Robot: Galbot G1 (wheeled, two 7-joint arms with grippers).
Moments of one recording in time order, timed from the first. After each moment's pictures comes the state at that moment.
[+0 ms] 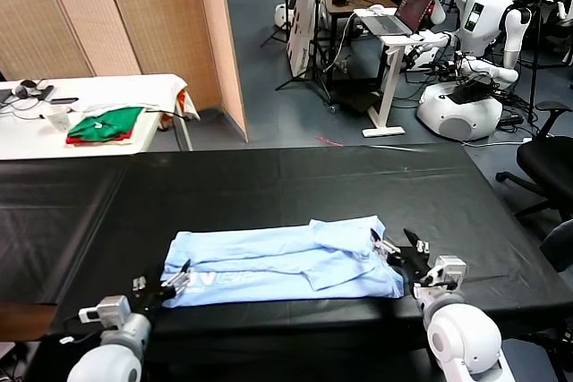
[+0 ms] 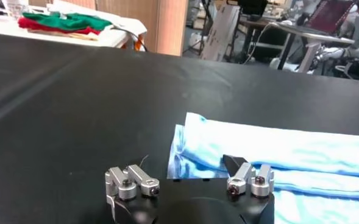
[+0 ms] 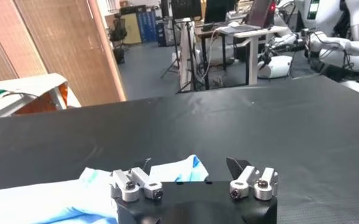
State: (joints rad) left arm 1.53 -1.34 -0.67 -2.00 -0.43 0.44 -0.04; right arm -1.35 1.27 0.54 2.08 0.48 -0.55 0.12
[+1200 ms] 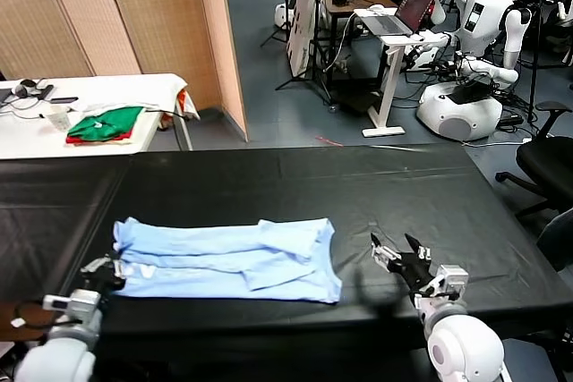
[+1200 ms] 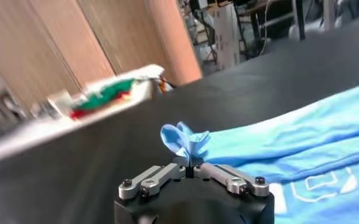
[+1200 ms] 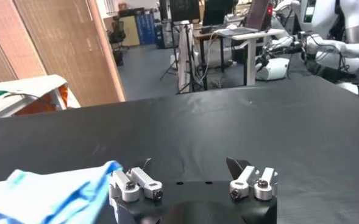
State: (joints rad) left arm 1.56 -1.10 -0.79 -2.00 -0.04 0.32 -0.01; right arm -1.42 1.30 0.56 2.13 0.45 -0.53 0.11
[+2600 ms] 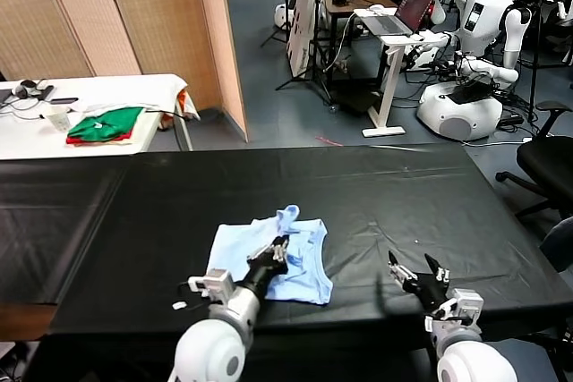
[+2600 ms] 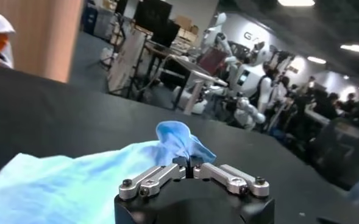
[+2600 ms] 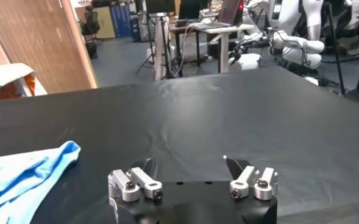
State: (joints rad) left arm 1.36 -1.51 -0.19 -2.08 -0.41 0.48 -0.11; right arm -1.53 1.37 0.64 2.14 0.35 -0.50 0.10
